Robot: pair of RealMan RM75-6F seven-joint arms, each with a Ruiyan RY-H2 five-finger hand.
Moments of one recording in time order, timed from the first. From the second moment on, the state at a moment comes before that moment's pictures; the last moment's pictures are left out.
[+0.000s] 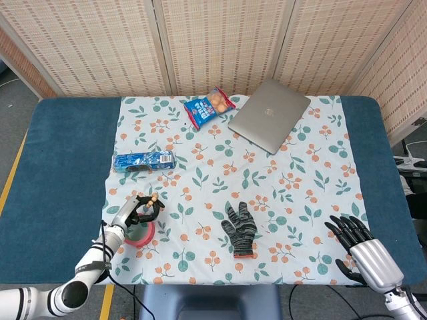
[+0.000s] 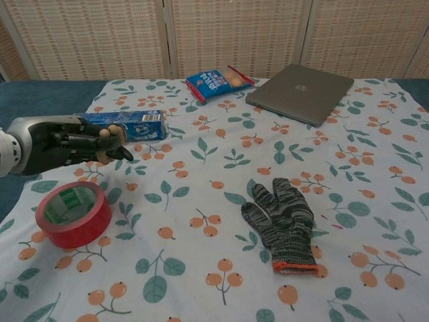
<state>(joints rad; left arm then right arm) -0.68 -1.38 -0.20 -1.86 0.66 0.95 -0.25 0.09 -1.00 -0.14 -1.68 -1.81 1.44 0.01</state>
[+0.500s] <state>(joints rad) -0.59 -1.73 -0.02 -1.49 1.09 1.18 0.03 0.09 -1.00 -0.13 -1.67 -1.80 1.44 0.02</state>
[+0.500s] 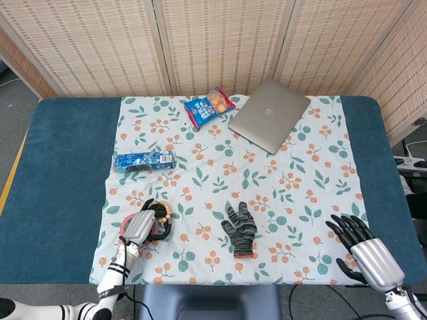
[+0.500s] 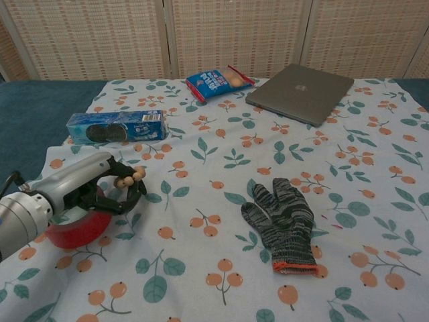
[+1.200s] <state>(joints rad) -0.57 -1.69 -0.04 -1.54 1.12 1.09 0.12 0.09 -1.00 -0.13 -1.67 -1.80 1.45 0.02</state>
